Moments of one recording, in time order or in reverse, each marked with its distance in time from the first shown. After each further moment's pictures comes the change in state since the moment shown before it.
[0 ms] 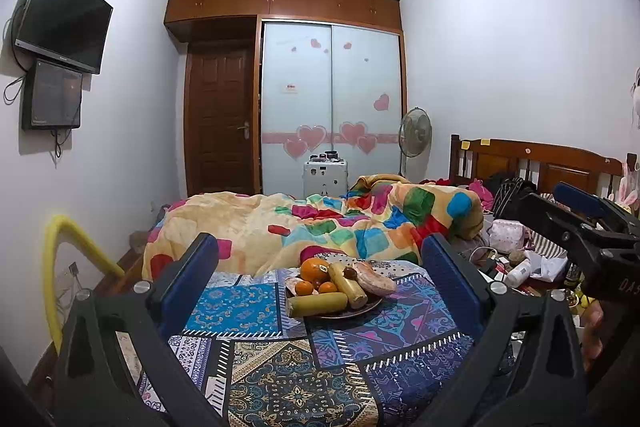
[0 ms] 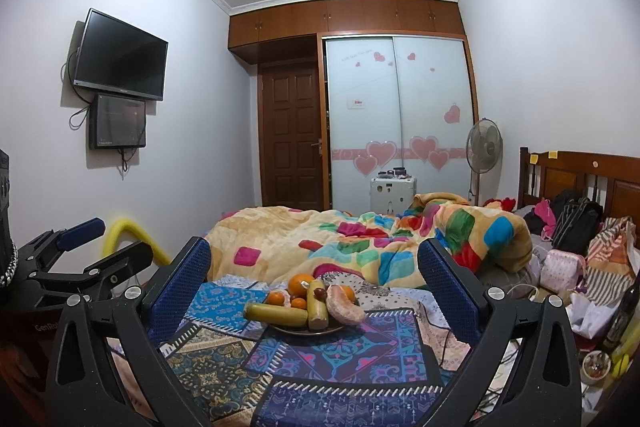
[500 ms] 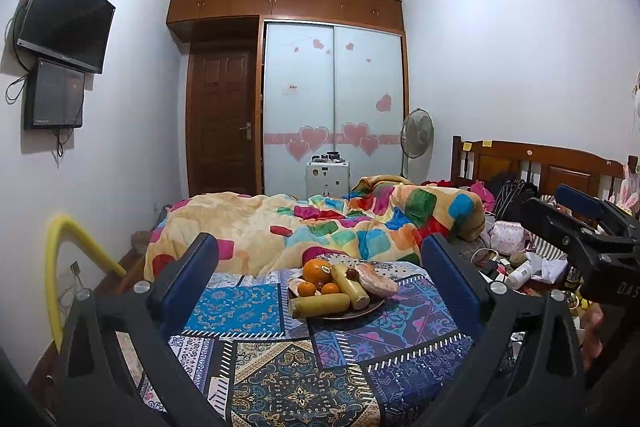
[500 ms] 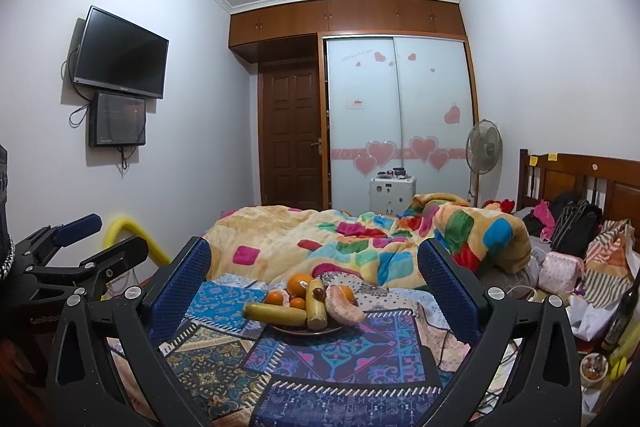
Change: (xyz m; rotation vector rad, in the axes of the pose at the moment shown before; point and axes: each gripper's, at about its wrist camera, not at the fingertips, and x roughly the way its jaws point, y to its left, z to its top) left arm -0.002 0.005 0.005 -0.002 -0.001 0.004; right arm -0.001 0.000 0.001 -0.008 0.000 -0.003
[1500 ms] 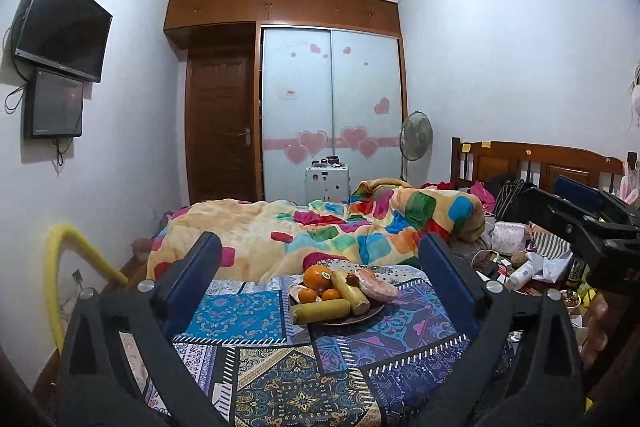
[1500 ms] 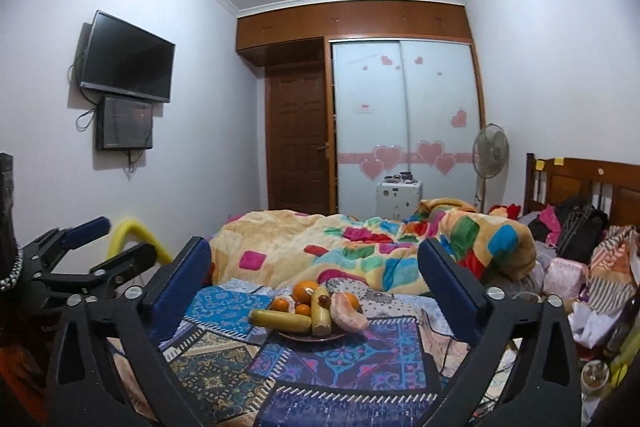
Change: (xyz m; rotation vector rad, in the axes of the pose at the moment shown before) left arm 0.001 0.000 0.006 0.017 -0.015 -0.001; right arm 0.013 -0.001 0.009 0.003 -0.011 0.001
